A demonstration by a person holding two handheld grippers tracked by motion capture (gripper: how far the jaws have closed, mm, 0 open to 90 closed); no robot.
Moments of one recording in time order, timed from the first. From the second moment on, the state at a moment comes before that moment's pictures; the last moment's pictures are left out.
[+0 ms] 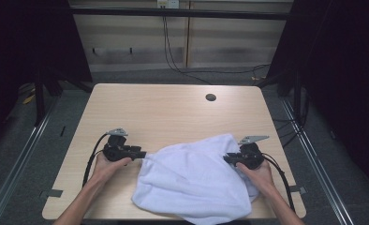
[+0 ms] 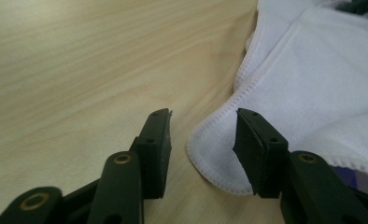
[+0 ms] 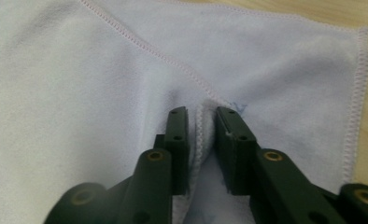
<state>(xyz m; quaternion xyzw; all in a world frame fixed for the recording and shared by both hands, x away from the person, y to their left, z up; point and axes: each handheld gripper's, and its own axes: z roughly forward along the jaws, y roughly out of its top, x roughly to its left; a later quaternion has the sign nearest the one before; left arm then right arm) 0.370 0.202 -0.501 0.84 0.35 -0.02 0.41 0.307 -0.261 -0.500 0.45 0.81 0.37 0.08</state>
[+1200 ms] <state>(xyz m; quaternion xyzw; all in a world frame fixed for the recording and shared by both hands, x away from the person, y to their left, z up) 0.381 0.212 -0.462 0.80 0.34 0.04 0.48 0.358 -0.281 -0.467 0.47 0.76 0.43 0.13</state>
